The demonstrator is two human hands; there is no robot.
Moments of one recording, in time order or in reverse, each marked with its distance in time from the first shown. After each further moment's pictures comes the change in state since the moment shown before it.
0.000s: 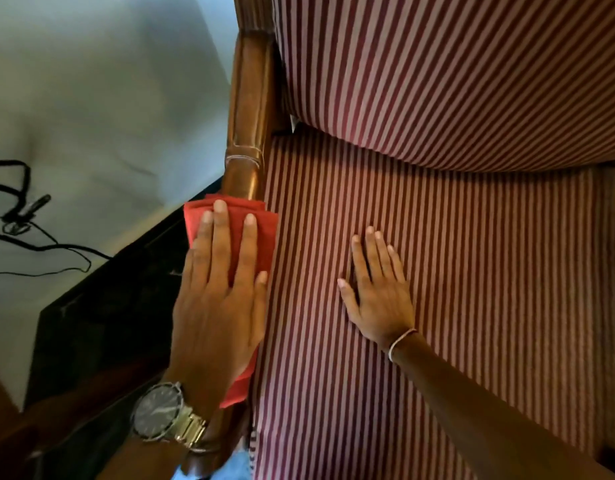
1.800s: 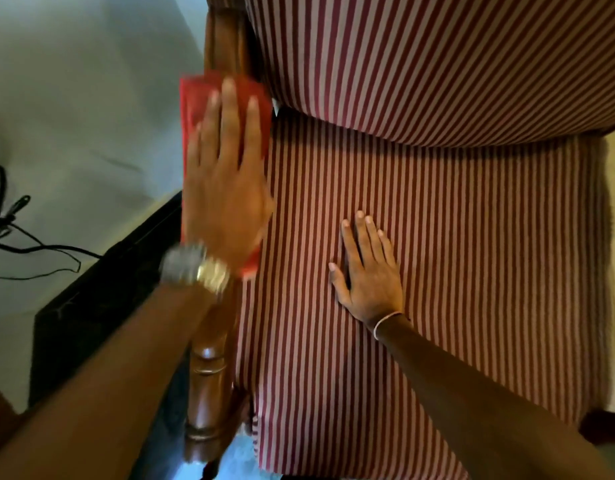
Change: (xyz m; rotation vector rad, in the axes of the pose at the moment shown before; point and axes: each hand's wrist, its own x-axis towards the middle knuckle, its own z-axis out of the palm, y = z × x) left_hand 0.112 0.015 0.000 0.049 0.140 0.059; right_hand -0.002 -0.003 0.010 -0.026 0.158 0.057
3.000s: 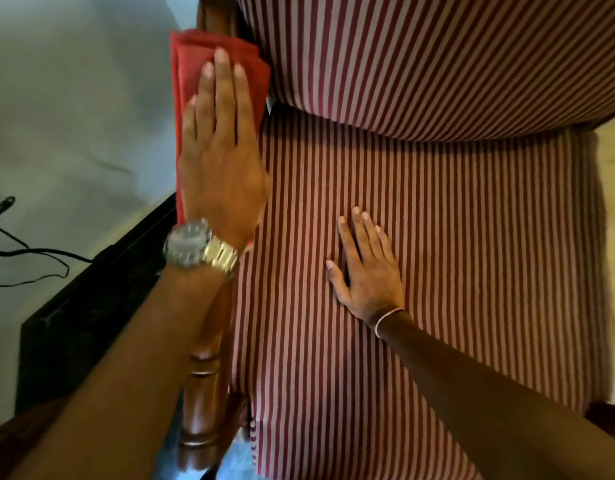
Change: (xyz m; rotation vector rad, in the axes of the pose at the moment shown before) left_hand 0.015 0.005 0.002 -0.033 0.048 -0.106; right_hand 0.002 0.003 0.004 0.008 0.051 -0.009
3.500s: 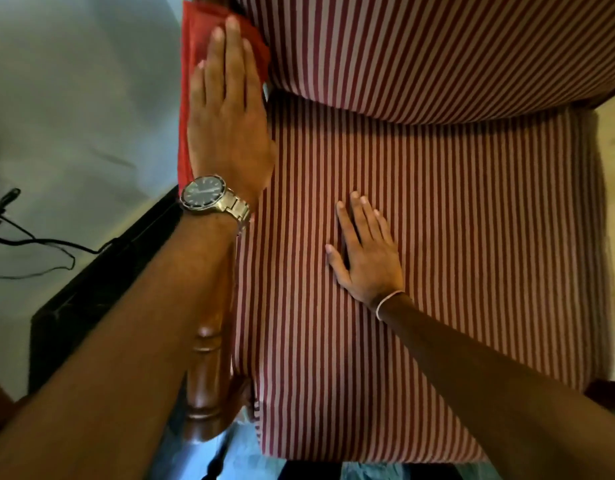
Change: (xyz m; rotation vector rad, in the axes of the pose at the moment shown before) left_hand 0.014 0.008 0.002 0.103 -0.030 0.052; right_hand -0.006 0.000 -0.002 0.065 -0.045 -0.007
